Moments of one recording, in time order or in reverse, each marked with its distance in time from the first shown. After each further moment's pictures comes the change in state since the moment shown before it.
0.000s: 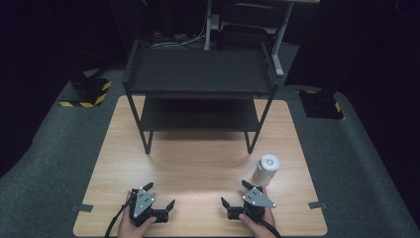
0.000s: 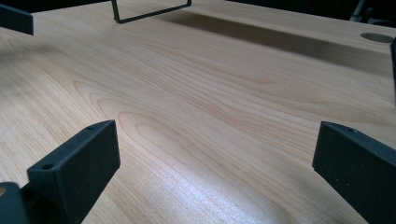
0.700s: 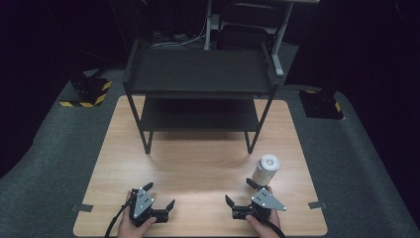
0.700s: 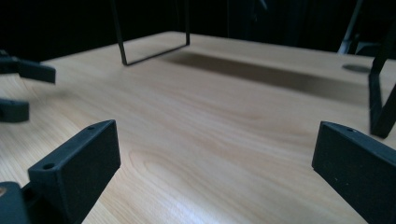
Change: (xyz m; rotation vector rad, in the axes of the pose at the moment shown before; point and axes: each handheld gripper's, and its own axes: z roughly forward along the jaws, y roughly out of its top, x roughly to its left) left arm -0.001 -0.001 0.000 -0.004 0.001 0.004; right arm -0.005 -0.003 -0.023 -0.137 0.004 0.049
